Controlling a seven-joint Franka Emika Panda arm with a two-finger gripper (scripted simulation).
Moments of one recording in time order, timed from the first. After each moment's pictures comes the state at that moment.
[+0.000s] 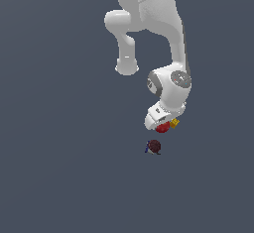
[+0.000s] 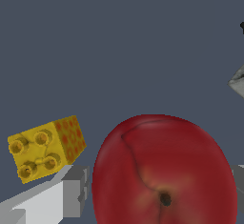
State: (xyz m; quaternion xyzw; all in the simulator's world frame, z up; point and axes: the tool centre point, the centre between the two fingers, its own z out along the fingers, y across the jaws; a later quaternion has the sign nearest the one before) arm -0.028 0.175 0.050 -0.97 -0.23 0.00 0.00
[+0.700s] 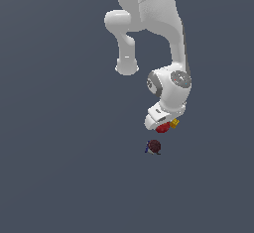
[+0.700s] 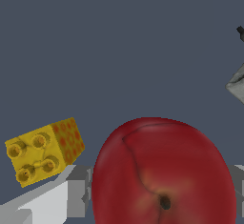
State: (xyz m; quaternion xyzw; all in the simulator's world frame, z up) arm -0.025 0.175 0.051 -0.97 -0.23 0.00 0.00
